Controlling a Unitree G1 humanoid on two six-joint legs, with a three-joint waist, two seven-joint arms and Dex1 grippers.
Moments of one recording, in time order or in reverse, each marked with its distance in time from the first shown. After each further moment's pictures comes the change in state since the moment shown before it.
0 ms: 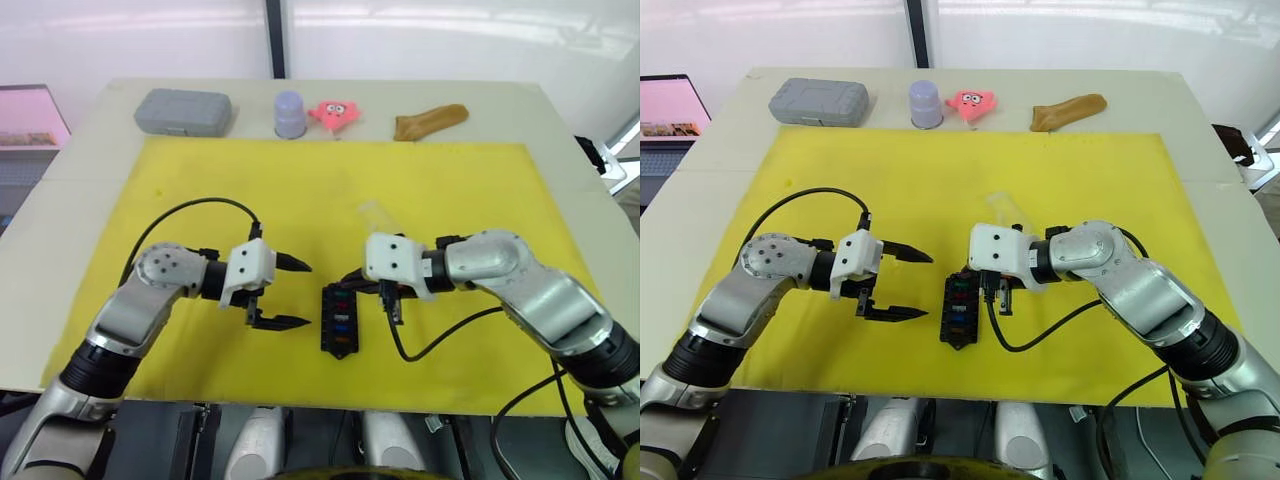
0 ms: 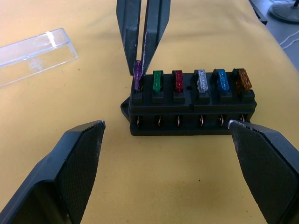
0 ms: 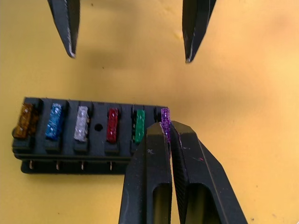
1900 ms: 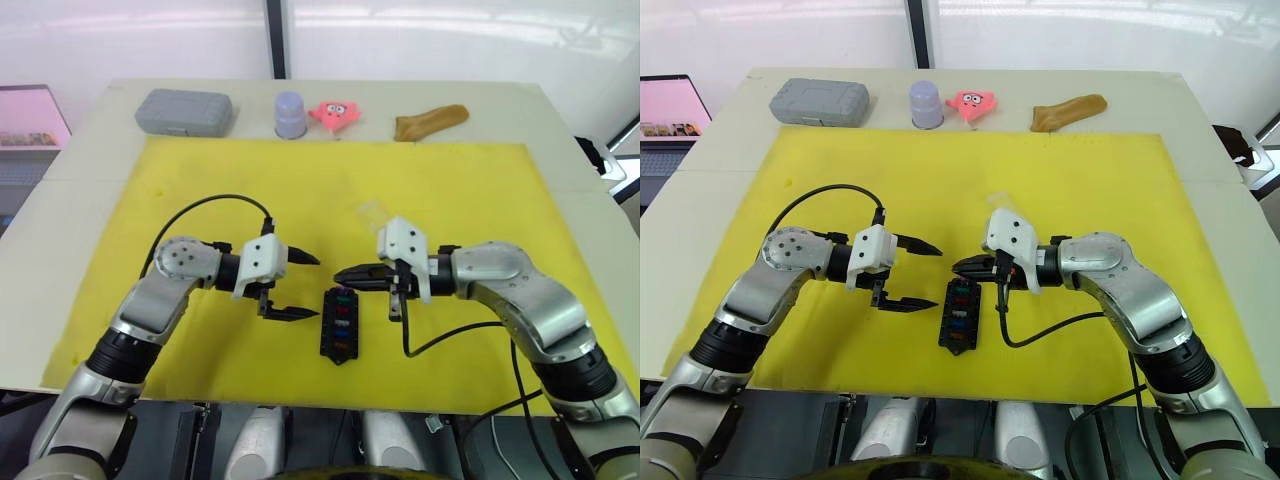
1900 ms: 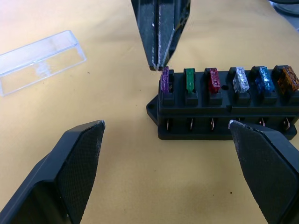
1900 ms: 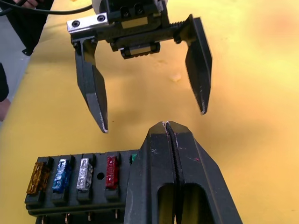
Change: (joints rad) left arm -0.066 -0.086 -0.027 0.118 0.084 -0.070 -0.012; right arm 0.147 0.180 -0.206 0.075 0.131 0.004 0.045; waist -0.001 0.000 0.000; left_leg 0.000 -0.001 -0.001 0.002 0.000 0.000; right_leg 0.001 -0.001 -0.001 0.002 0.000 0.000
